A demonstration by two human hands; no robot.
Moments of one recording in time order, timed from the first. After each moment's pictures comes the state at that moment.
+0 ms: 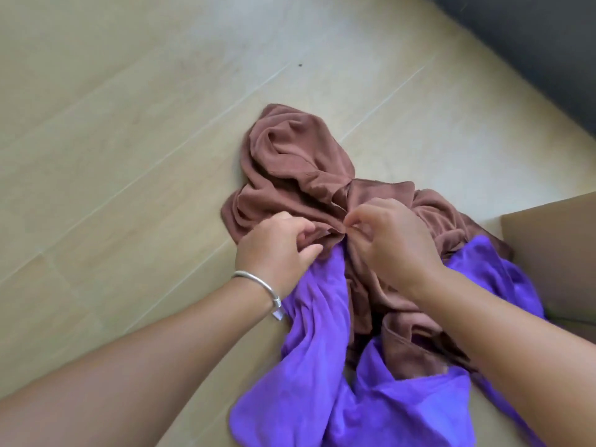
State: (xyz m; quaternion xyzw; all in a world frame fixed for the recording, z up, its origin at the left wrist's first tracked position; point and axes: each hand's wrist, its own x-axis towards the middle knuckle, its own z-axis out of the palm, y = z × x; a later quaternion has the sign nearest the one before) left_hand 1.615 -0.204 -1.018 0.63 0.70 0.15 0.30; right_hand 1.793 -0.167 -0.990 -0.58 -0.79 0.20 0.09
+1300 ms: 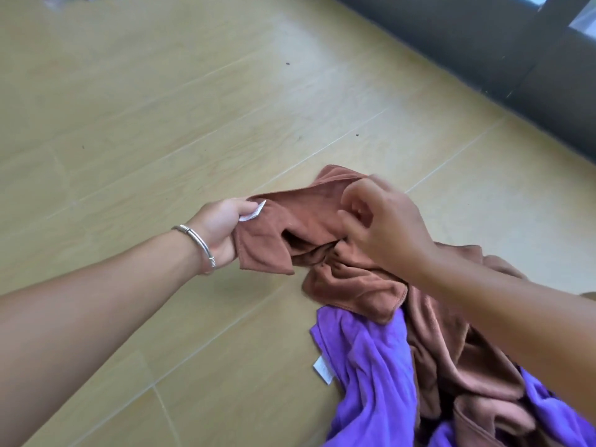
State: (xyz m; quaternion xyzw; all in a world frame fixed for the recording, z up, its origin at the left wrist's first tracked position) left_hand 1.468 -0.146 -0.991 0.14 0.60 0.44 0.66; right_hand 1.696 -0.095 -0.996 -0.44 -0.84 0.18 0.28
